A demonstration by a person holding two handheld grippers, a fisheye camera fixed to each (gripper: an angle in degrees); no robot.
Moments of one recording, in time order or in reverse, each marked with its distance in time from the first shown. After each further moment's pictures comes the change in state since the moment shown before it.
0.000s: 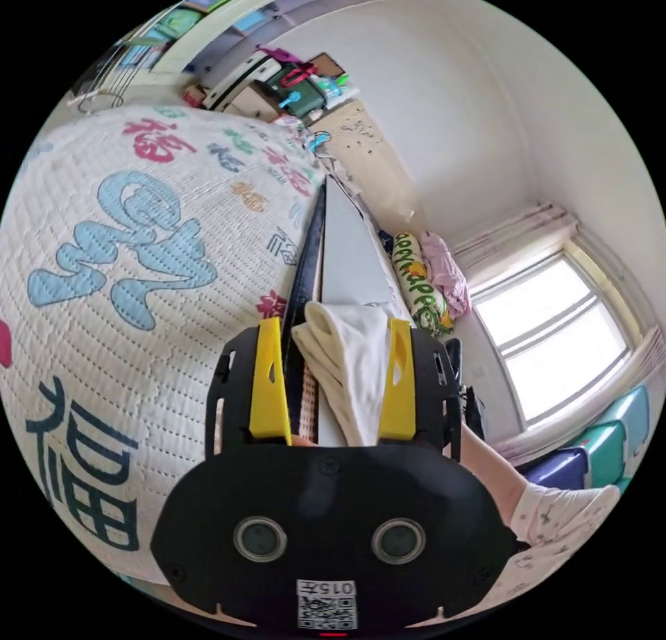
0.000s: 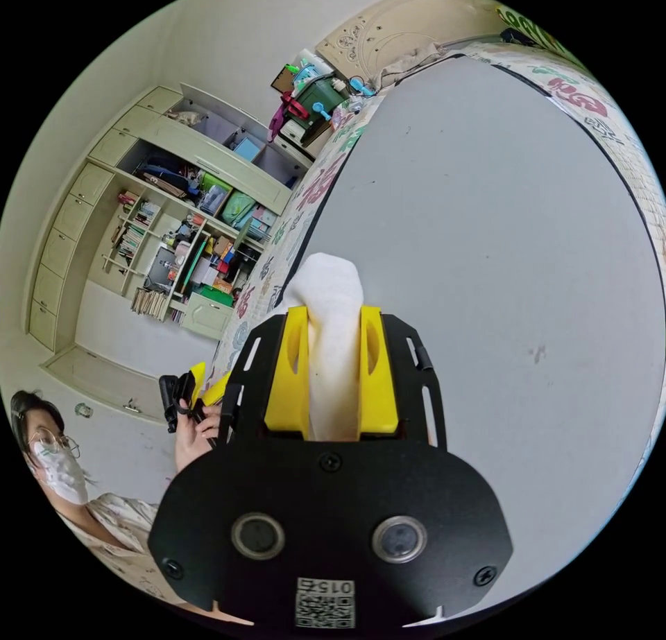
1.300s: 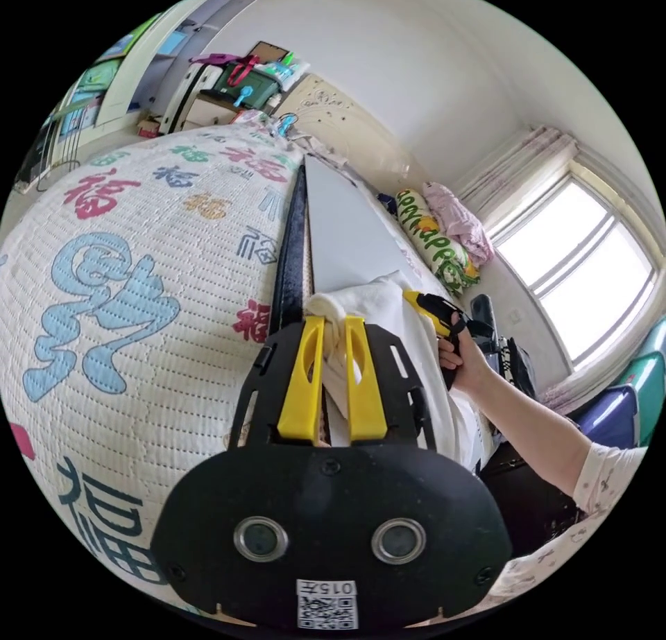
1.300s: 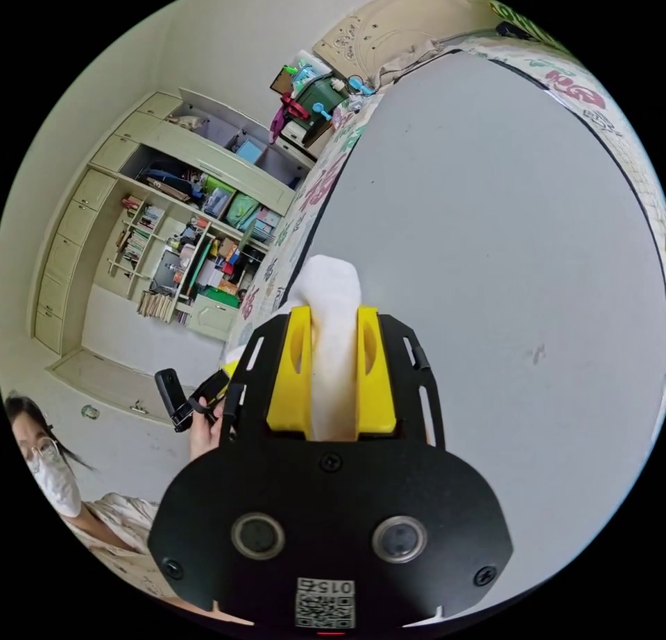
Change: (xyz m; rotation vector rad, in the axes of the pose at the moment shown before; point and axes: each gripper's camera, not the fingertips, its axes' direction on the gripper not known) left arm -0.075 -0.273 -0.019 -0.073 -0.115 0.286; right arm 0.298 0.046 0.132 -0.003 -0.026 0.009
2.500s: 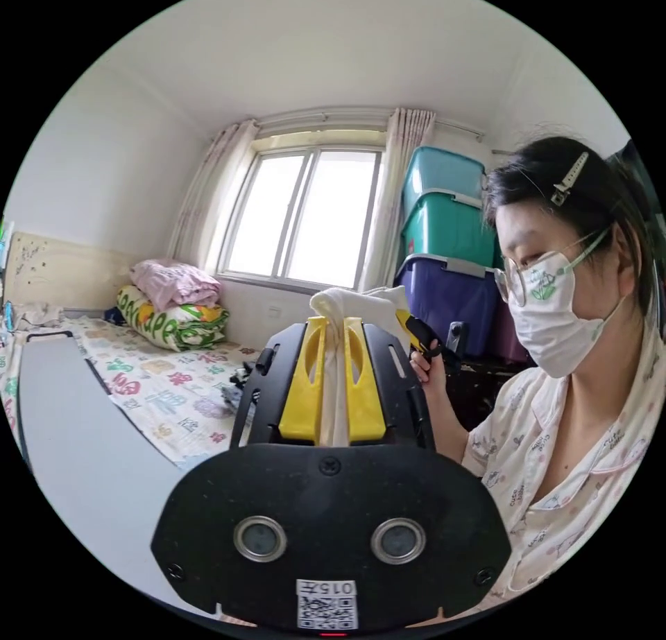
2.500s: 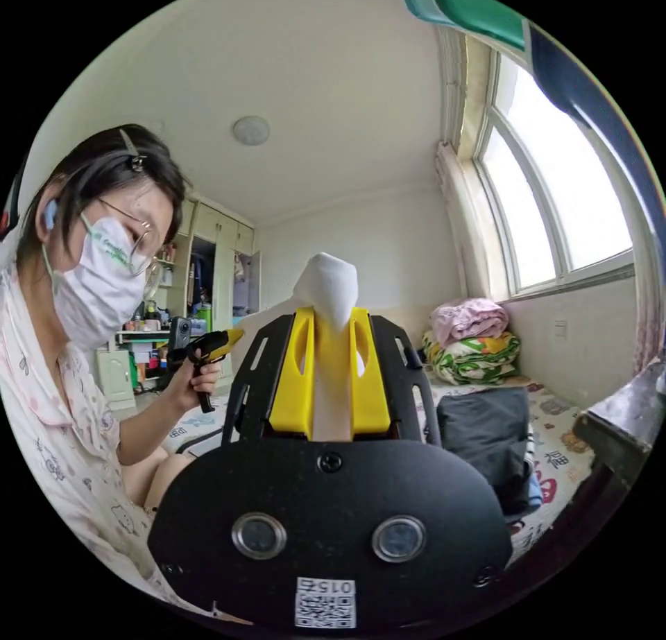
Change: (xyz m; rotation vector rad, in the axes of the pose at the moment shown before) left arm 0.546 -0.220 -0.236 0.158 0.832 0.810; right arm 0.194 0.635 -0.147 1.062 0.458 -0.660
